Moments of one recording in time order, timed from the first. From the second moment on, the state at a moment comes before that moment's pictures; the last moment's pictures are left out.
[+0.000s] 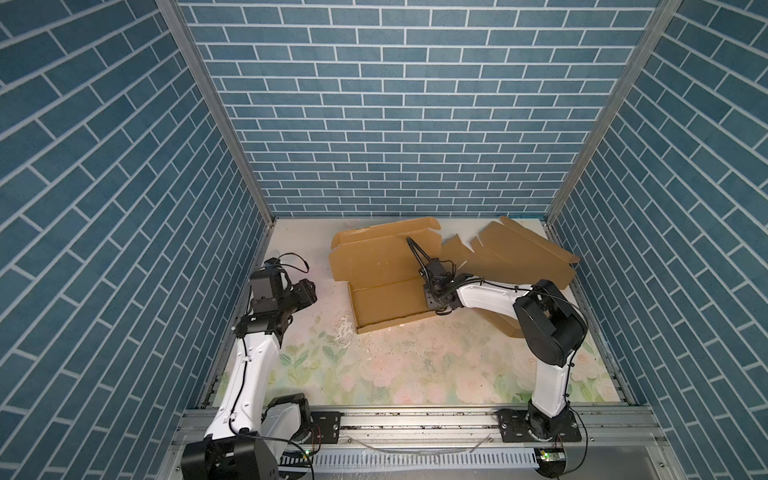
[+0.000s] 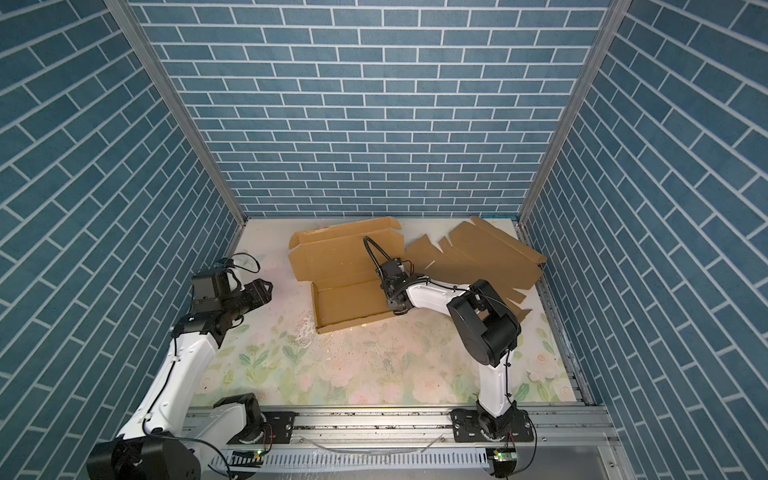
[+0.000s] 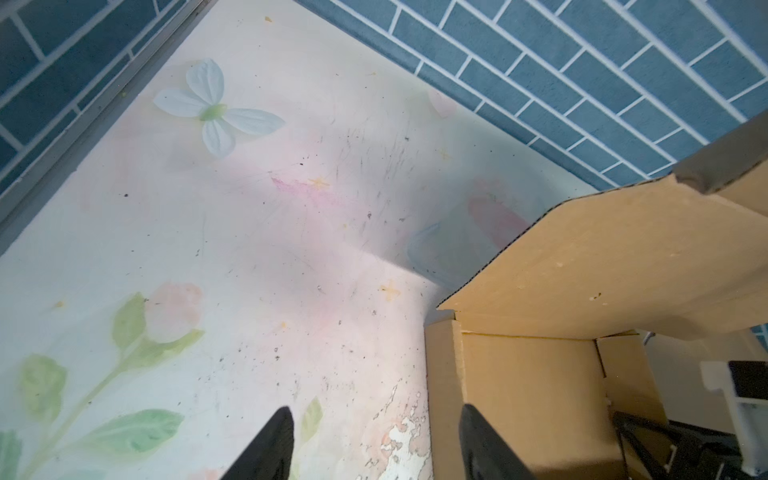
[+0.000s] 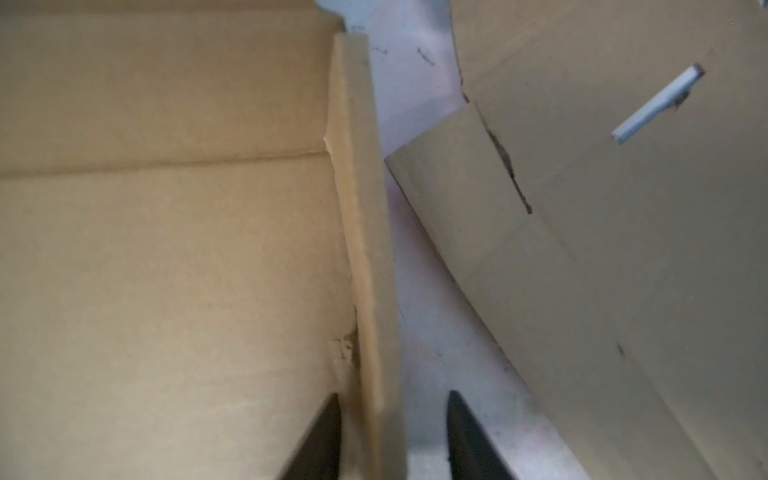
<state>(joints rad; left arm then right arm) 0.15 0.97 0.70 -0.40 0.23 -0.36 0.74 1.90 1.18 -0.37 0.29 0.41</state>
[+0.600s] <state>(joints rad) 0.14 1.04 0.75 -0.31 0.47 -0.16 0.38 1.53 1.20 -0.36 -0.33 0.12</state>
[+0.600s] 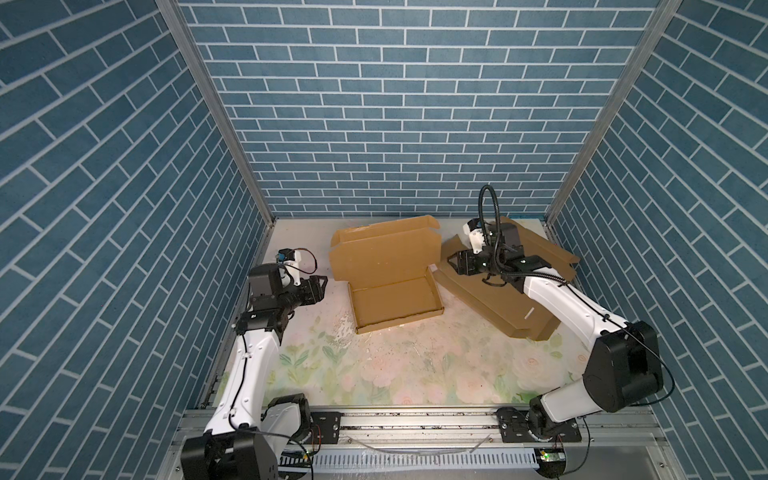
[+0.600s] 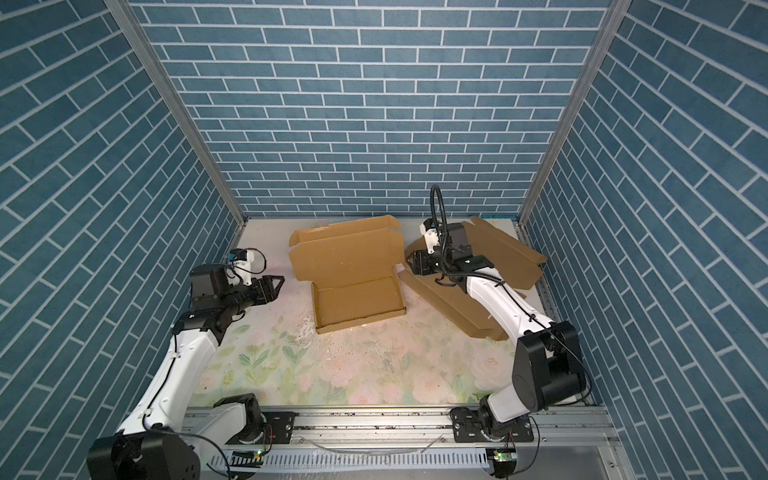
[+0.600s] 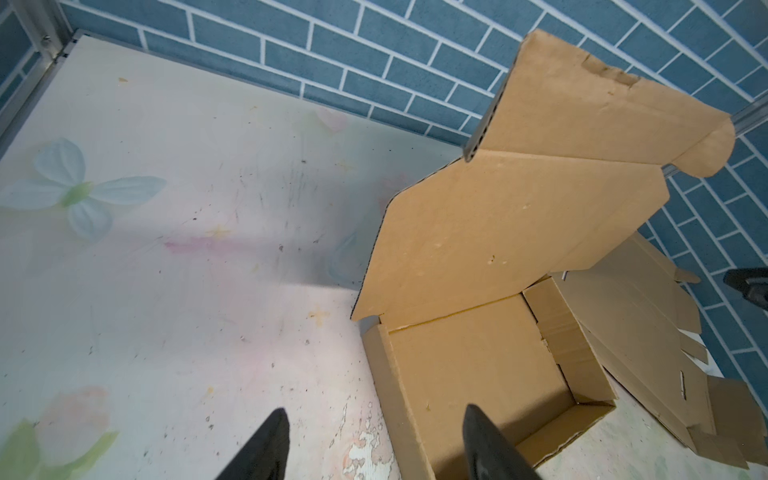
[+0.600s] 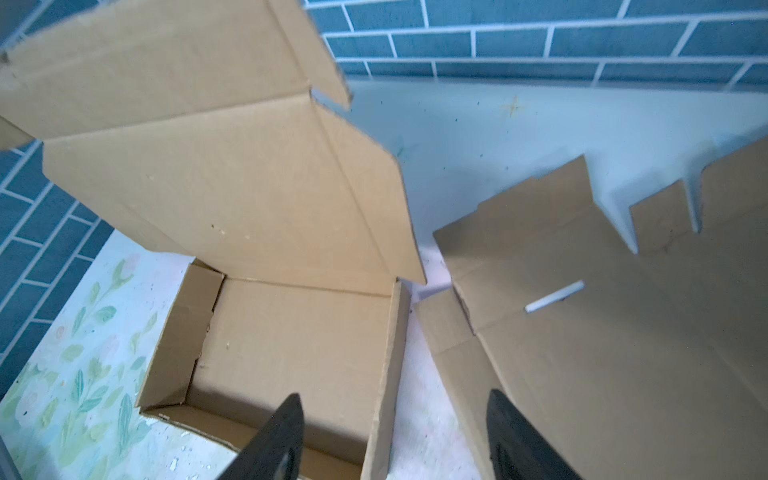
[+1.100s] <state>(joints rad) 0.14 1.28 0.85 -0.21 0.71 0.01 0.27 1.87 1.50 -0.29 -0.73 -0.11</state>
